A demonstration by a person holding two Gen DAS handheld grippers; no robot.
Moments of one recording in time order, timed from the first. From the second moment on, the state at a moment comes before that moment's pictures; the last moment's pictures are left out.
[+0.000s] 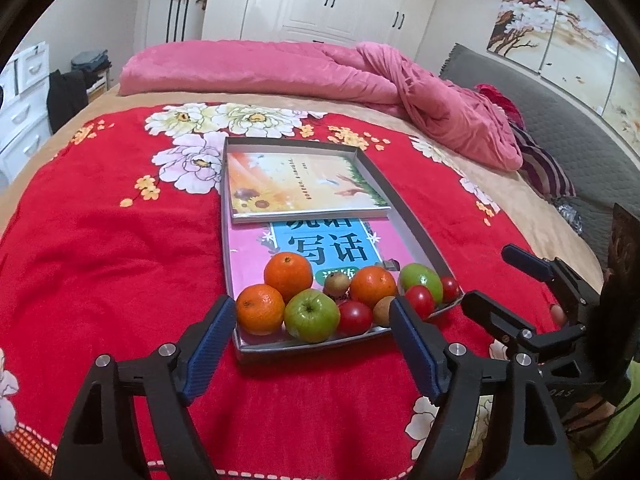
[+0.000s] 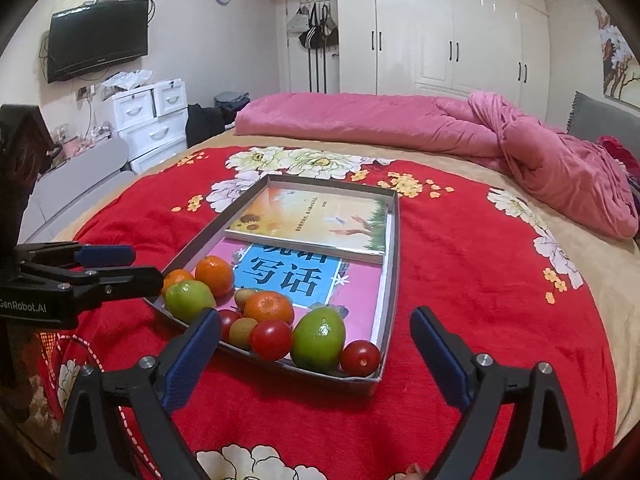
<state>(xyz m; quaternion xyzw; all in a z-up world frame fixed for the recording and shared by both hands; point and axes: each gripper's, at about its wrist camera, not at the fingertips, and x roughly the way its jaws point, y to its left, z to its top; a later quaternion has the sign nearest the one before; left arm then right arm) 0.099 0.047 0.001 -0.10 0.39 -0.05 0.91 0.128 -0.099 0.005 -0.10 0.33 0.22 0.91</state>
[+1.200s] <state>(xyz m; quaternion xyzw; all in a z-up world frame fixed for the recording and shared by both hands) 0.041 0.033 0.007 -0.13 0.42 -0.01 0.90 0.076 -0.119 0.028 -0.04 0.36 0.19 0.91</state>
